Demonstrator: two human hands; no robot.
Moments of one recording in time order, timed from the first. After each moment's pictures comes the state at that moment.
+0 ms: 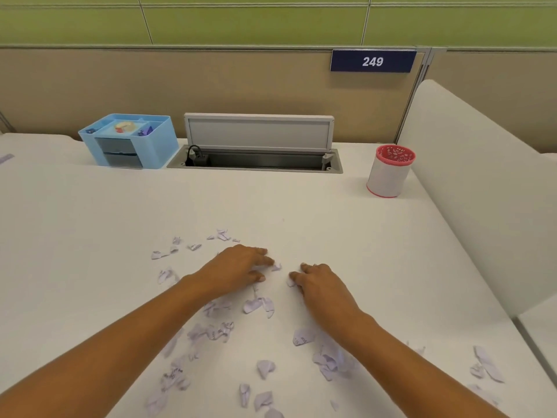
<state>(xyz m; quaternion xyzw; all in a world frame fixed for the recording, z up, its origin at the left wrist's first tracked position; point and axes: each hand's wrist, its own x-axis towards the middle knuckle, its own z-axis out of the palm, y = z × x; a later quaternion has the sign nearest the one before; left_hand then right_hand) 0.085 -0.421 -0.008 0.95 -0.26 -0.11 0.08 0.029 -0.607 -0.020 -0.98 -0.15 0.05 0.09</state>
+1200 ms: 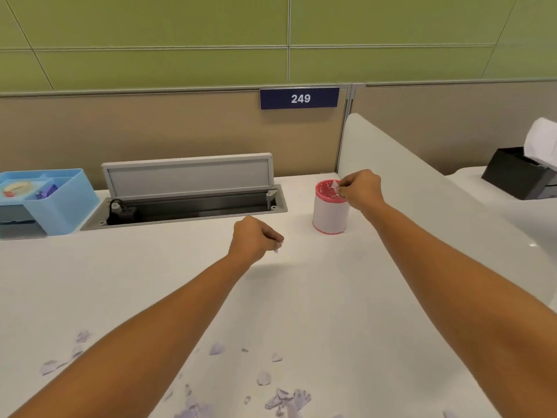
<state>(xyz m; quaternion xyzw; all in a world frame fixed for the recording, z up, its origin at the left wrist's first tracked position) 0.203 -0.572 0.043 0.89 -0.09 -0.05 0.44 0.218 -0.782 0.091 -0.87 0.22 -0.18 0.39</state>
